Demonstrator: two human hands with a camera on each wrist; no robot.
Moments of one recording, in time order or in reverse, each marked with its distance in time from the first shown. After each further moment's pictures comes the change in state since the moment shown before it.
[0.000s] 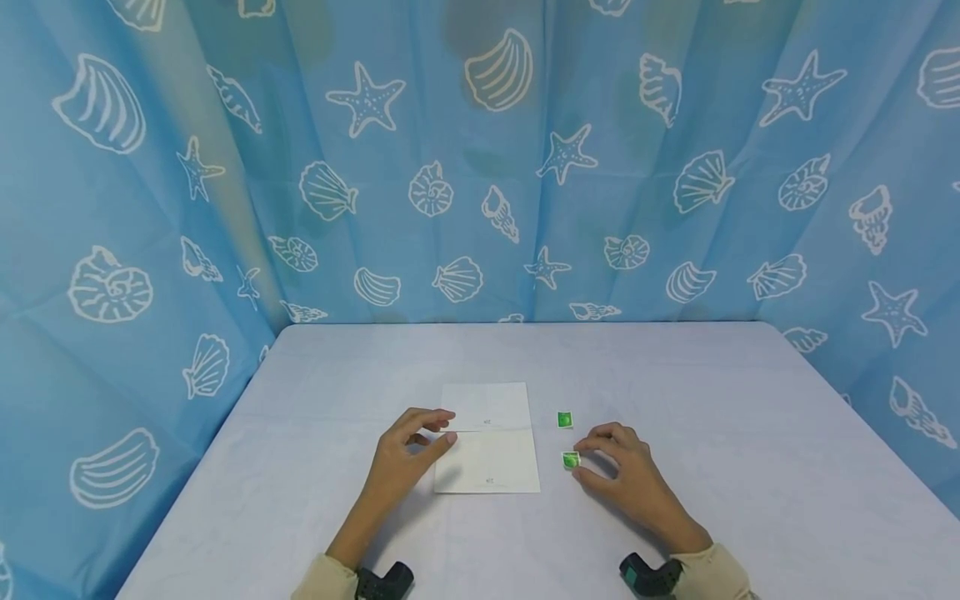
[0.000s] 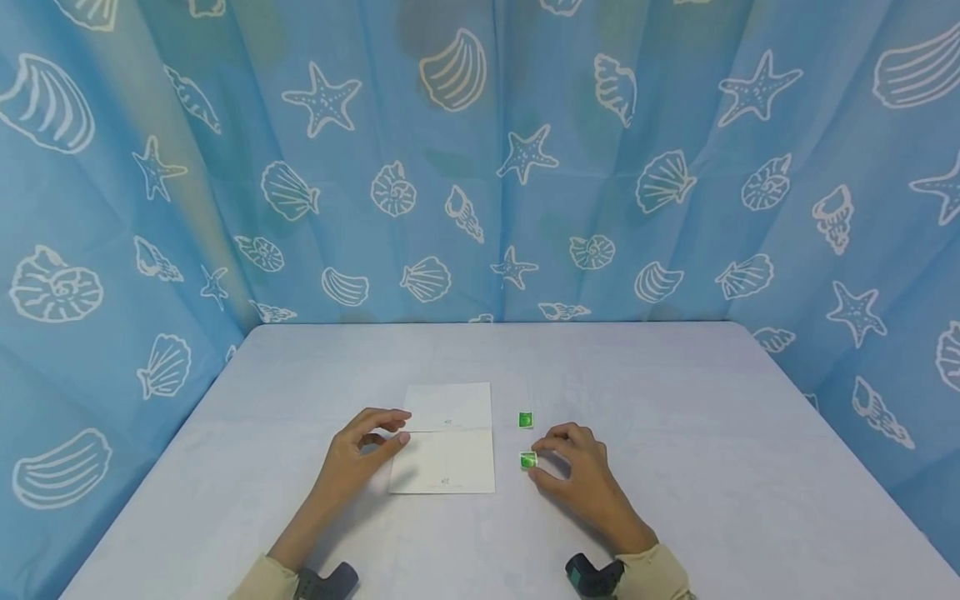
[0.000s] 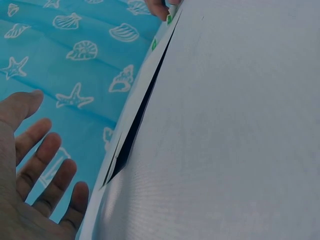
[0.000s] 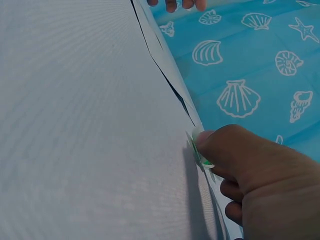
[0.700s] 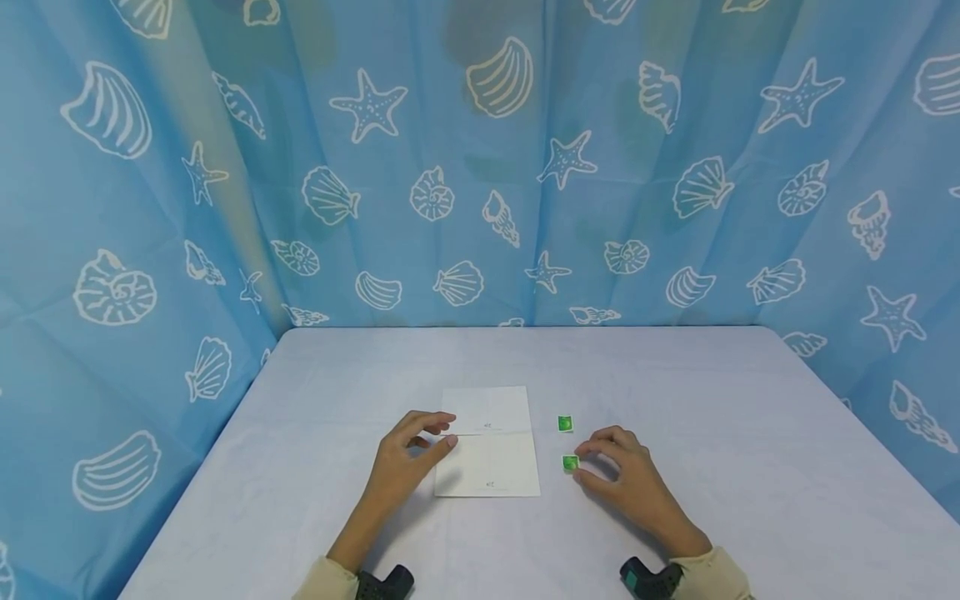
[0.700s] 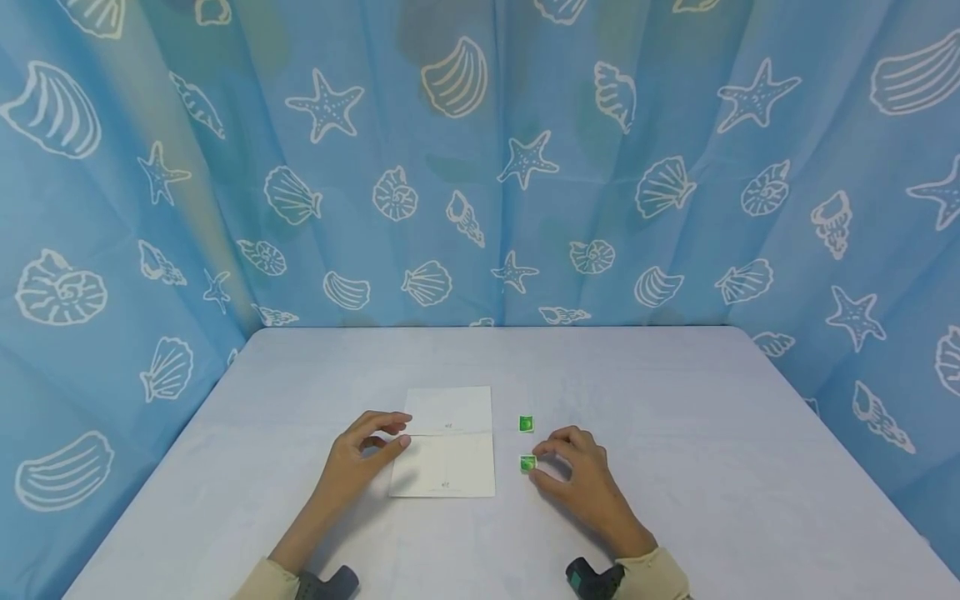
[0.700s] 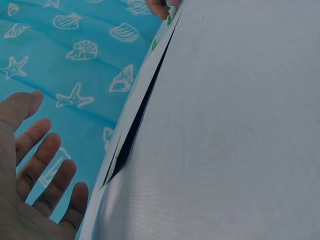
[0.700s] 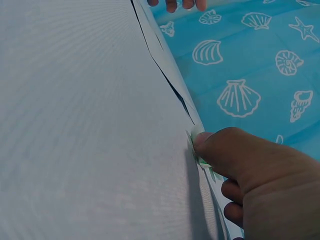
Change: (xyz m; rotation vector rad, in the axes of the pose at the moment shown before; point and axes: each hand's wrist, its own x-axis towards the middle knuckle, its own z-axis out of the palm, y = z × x) left_hand 0.001 -0.004 0.000 -0.016 -0.006 -0.003; right_hand 0.002 -0.003 0.000 0.021 -0.016 0.073
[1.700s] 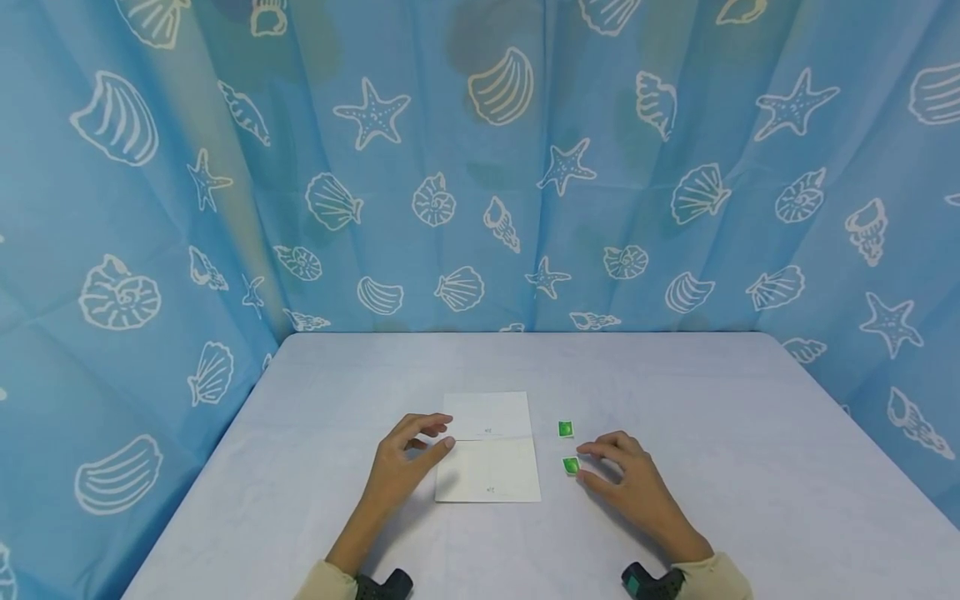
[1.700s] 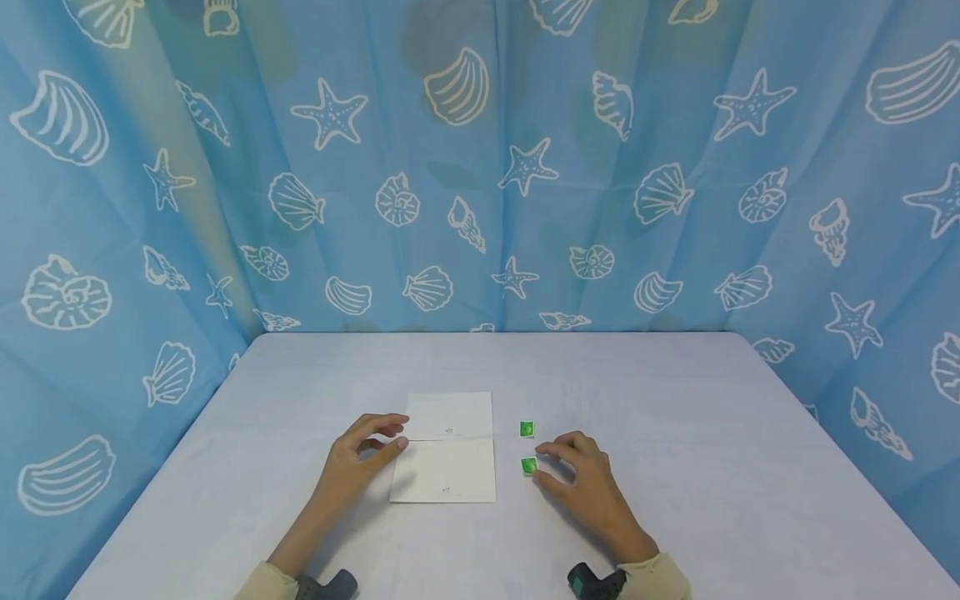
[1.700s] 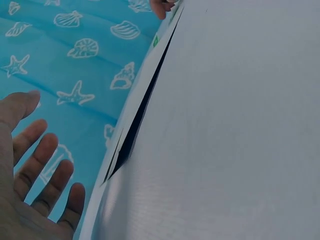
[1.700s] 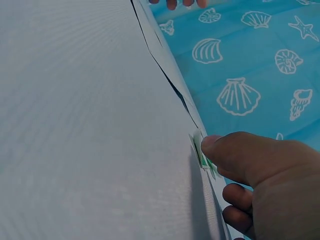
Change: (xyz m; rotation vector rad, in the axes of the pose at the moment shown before) left_hand 0.001 0.000 -0.002 0.010 0.019 -0.005; right_hand -0.001 0.007 0.001 0.014 0.044 -0.032
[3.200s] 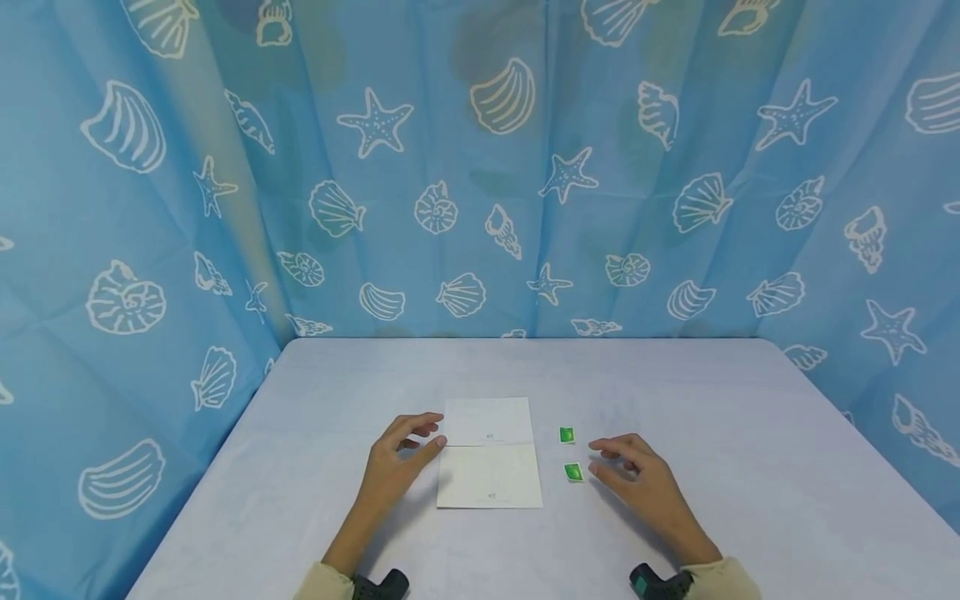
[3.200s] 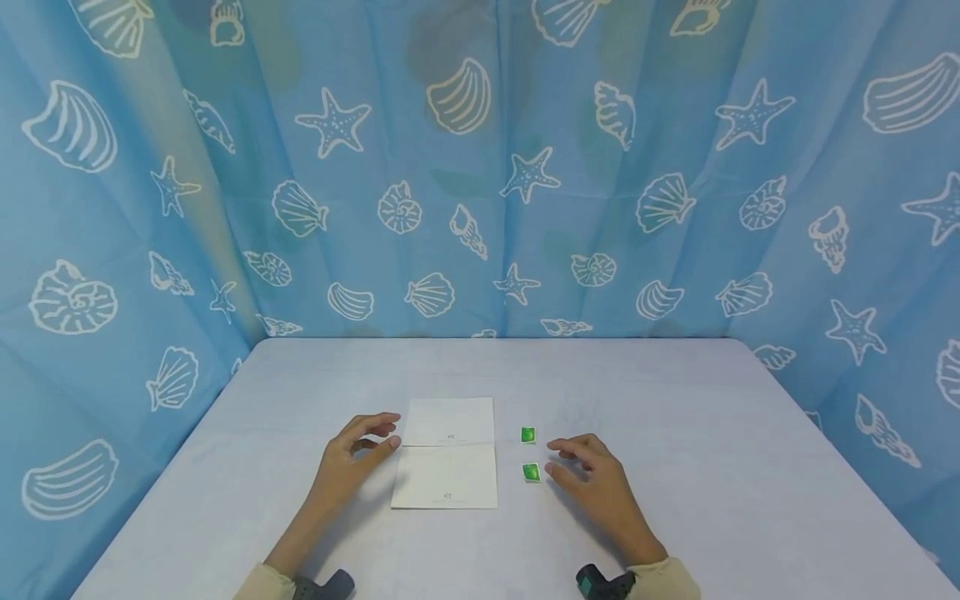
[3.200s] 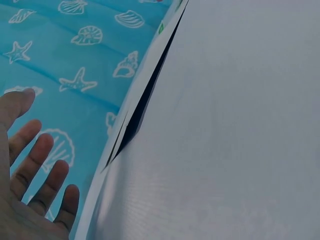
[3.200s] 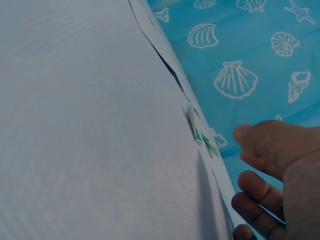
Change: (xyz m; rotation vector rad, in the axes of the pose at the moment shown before) left_hand 0.004 -0.006 -0.006 -0.014 0.067 -0.037; right_hand 0.003 0.001 -0.011 0.082 0.044 0.160
